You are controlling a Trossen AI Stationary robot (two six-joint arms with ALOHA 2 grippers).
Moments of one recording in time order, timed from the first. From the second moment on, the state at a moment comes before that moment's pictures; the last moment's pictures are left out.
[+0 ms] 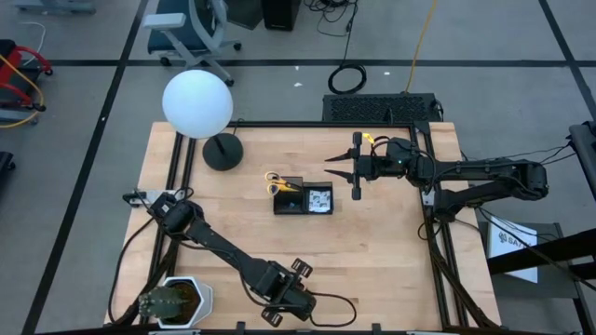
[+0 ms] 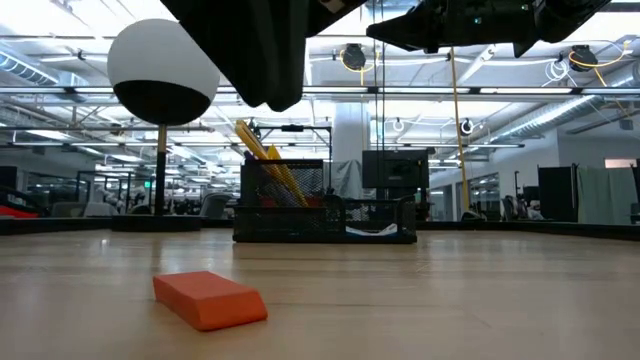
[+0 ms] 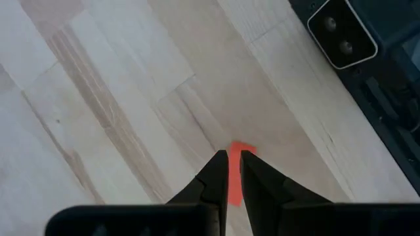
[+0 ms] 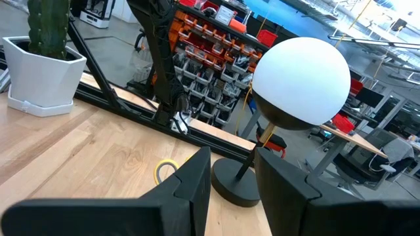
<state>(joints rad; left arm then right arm) -0.56 2.24 1.96 -0.96 -0.05 0.05 -0.23 1.14 0.64 0.48 -0.21 -0.43</state>
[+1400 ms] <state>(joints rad) -0.58 2.24 1.89 -0.95 -0.02 0.18 -0.23 1.14 0.65 0.48 -0.21 -0.43</state>
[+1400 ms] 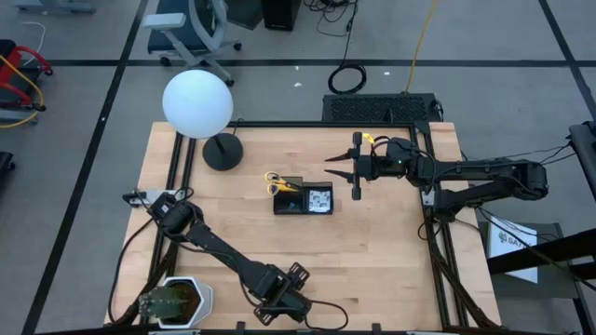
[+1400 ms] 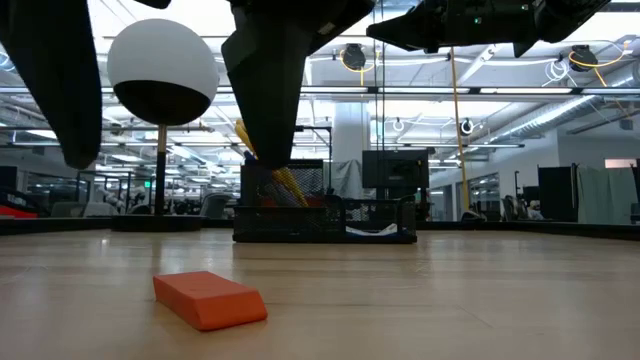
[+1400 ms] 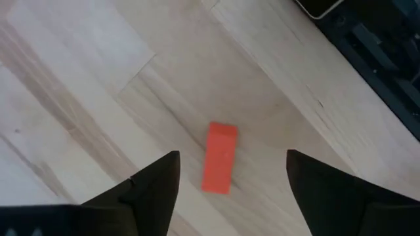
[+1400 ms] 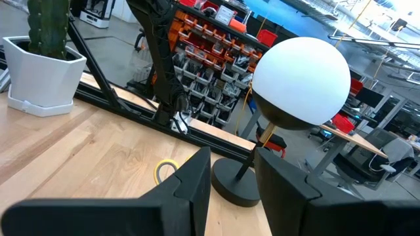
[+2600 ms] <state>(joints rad) -0.53 2.33 1.83 -0.91 0.07 0.32 -0.23 1.14 0.65 0.47 -0.21 -0.43</state>
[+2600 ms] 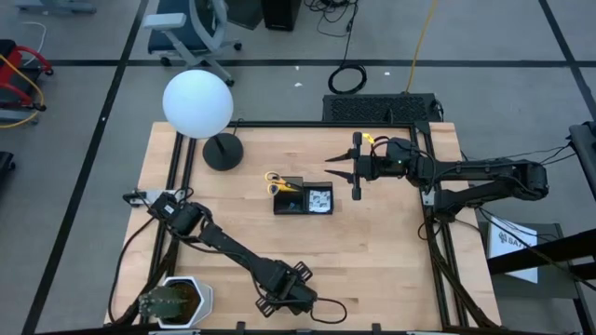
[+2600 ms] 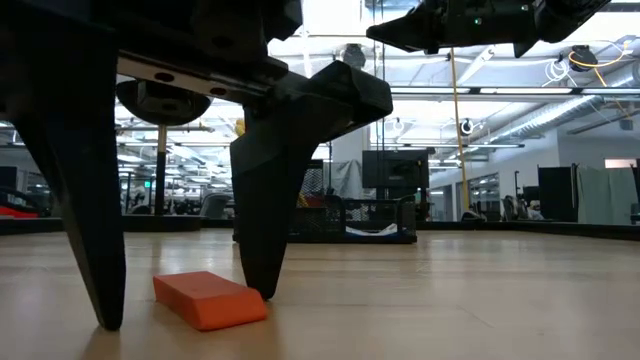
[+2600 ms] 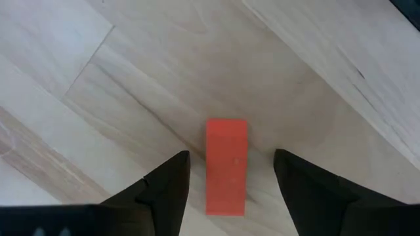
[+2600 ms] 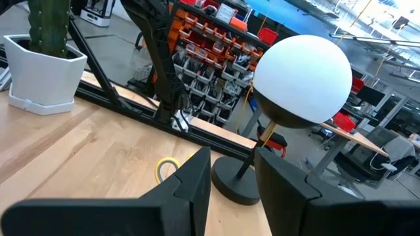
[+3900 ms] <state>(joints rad) -0.51 2.25 1.82 -0.93 -0.05 0.25 -0.23 1.14 0.65 0.47 -0.21 -0.43</state>
